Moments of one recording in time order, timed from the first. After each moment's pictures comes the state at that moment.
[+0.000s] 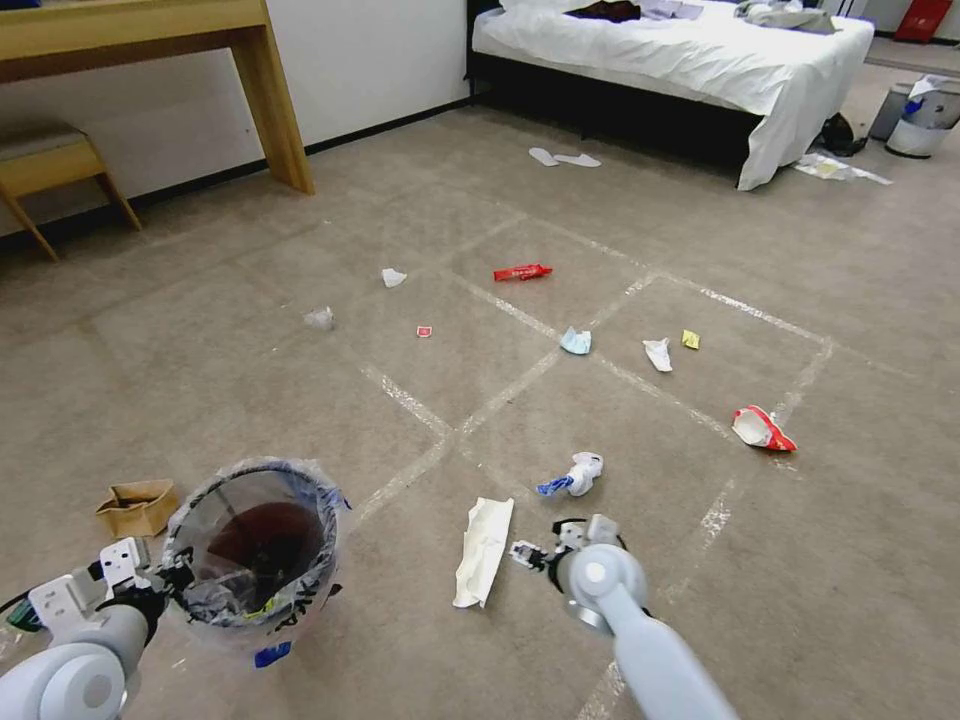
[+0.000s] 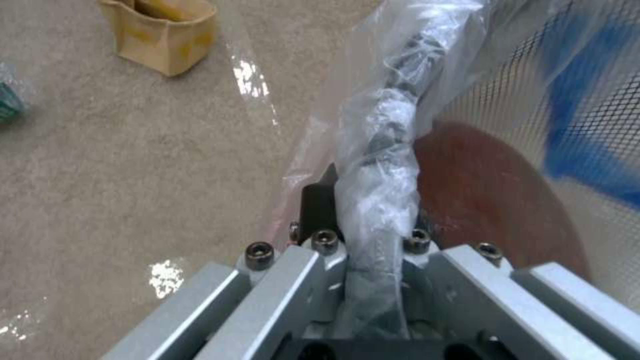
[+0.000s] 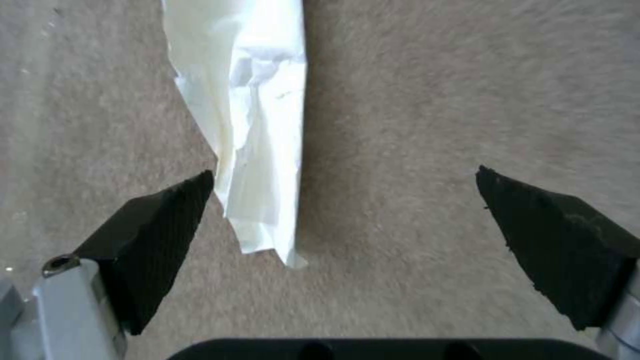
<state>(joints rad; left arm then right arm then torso) 1.61 -1.22 -0.93 -2.02 -0.86 0.62 -0.30 -0.99 1.42 0.12 1.37 1.18 -0.62 0.68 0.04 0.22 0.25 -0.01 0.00</state>
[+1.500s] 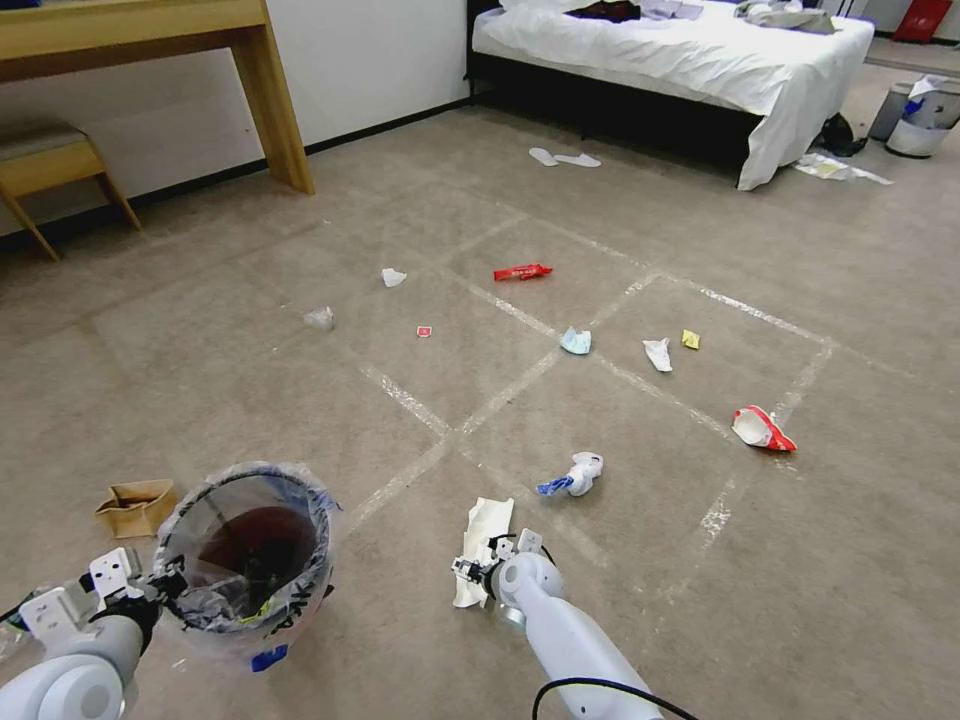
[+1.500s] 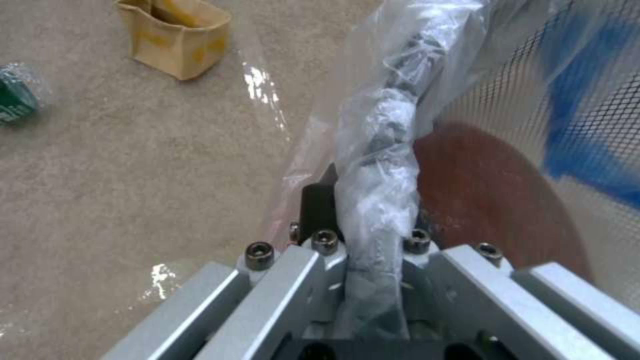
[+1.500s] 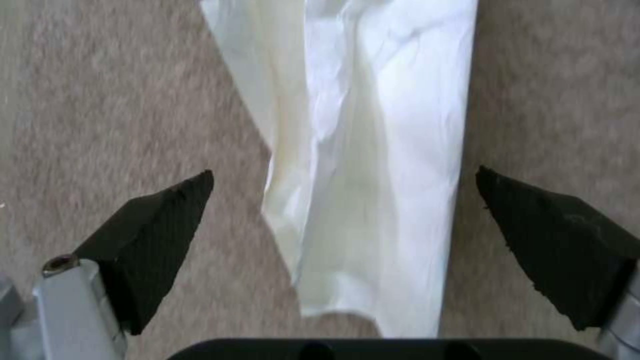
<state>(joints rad) 1.63 -1.24 -0.95 -2.03 -0.86 0.58 -0.30 -0.83 1.61 0.10 0.88 0.95 -0.44 0.36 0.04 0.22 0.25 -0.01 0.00</state>
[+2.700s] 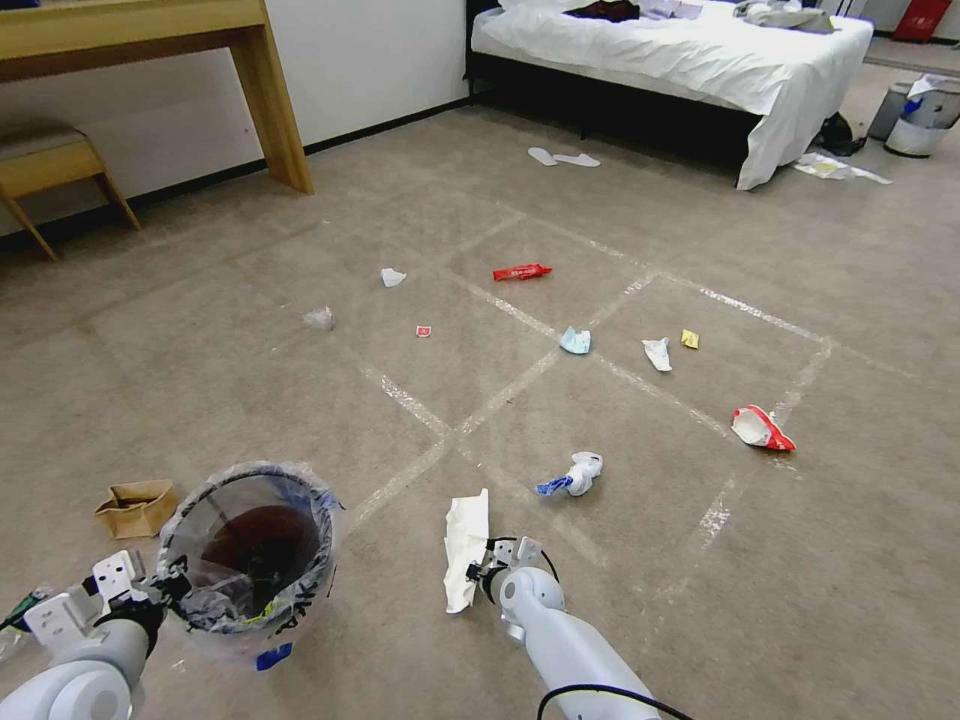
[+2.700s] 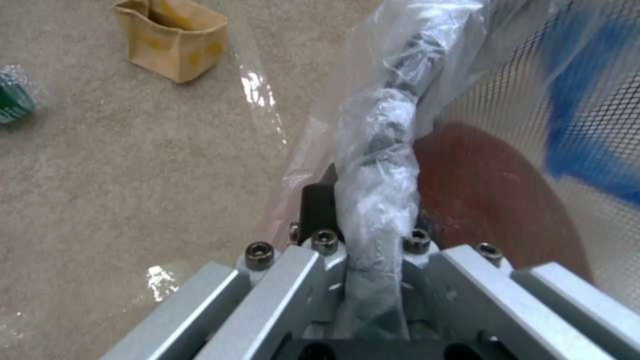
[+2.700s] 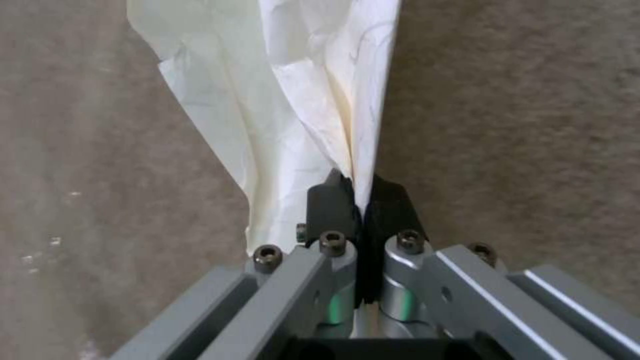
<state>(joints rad) 1.63 -1.26 -0.94 -2.03 -0.82 0.57 -0.29 -0.88 1.60 0.07 0.92 0.92 -0.36 0.22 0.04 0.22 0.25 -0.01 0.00</state>
